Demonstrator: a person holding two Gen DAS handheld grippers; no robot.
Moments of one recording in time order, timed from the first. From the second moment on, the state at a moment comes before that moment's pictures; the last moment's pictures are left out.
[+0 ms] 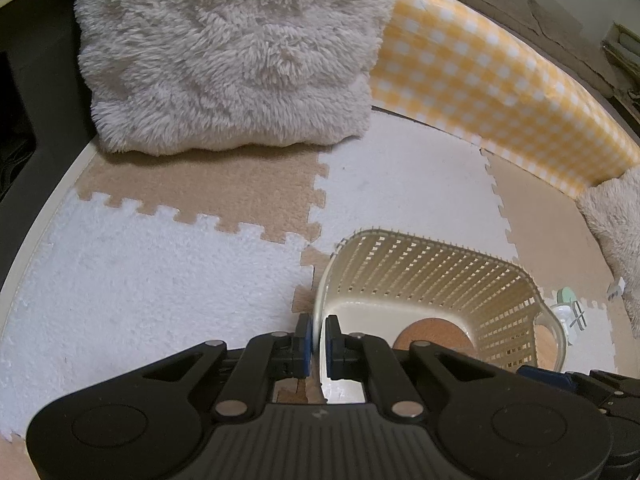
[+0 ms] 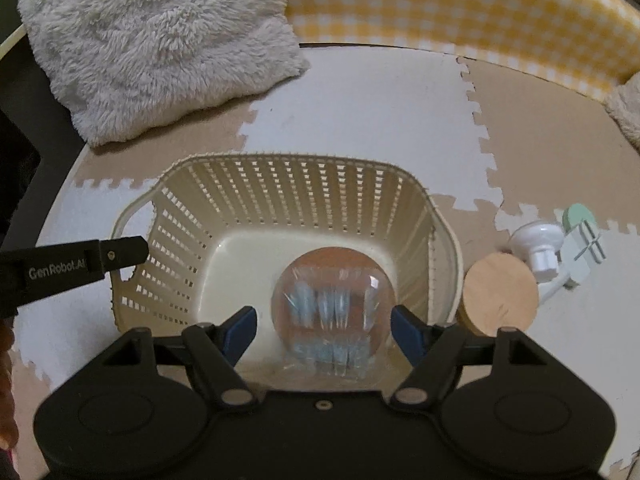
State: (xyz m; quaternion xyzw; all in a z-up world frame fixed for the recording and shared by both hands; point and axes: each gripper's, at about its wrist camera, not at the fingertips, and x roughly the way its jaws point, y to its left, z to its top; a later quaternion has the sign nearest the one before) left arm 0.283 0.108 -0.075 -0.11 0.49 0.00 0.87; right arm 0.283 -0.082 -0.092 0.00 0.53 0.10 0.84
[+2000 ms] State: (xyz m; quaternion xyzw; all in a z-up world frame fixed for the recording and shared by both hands) left arm 0.283 0.107 -0.076 -0.09 0.49 0.00 0.87; right arm 0.253 -0.248 -0.072 -0.02 0.37 0.03 0.93
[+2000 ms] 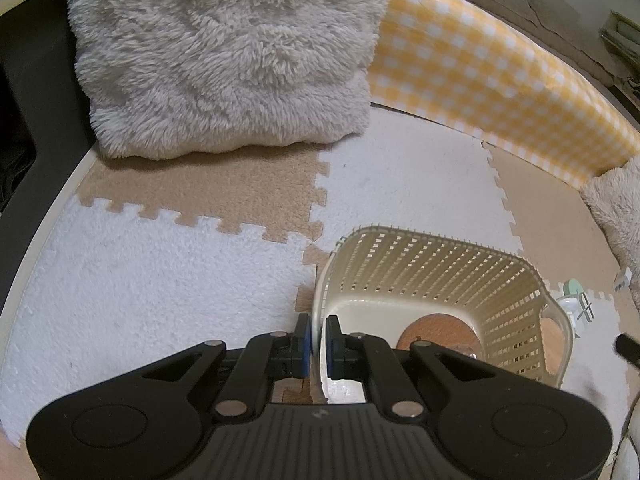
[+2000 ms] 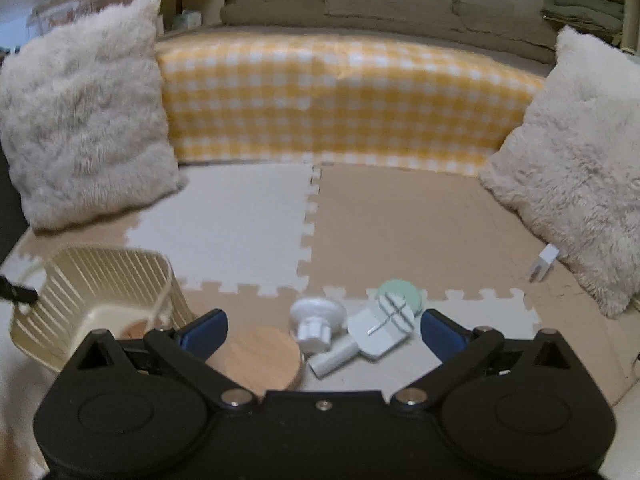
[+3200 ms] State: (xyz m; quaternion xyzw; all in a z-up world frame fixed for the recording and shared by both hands) left arm 0.284 0.105 -0.077 -0.09 0.49 0.00 0.87; right arm 0.283 -0.209 -0.156 -0.05 0.41 0.10 0.91
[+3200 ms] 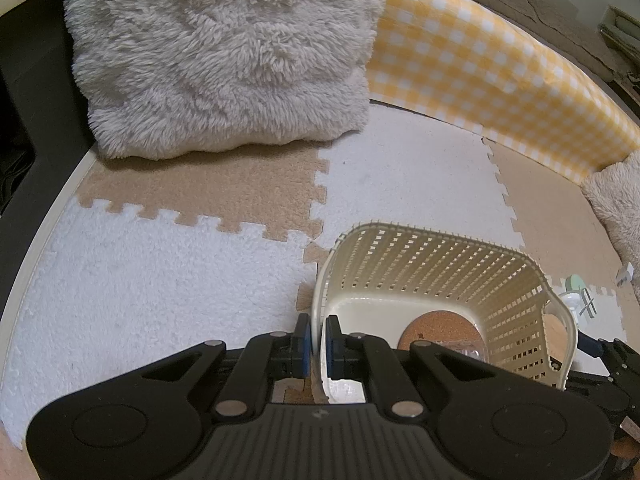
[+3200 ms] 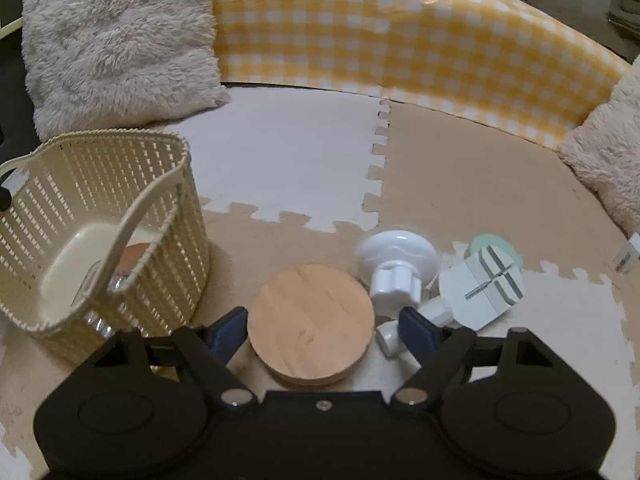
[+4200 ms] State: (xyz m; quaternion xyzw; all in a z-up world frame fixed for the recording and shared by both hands) left arm 0.284 0.105 -0.078 -0.08 0.49 0.00 0.87; right arm 0.250 -0.192 -0.057 0.05 0.31 0.16 0.93
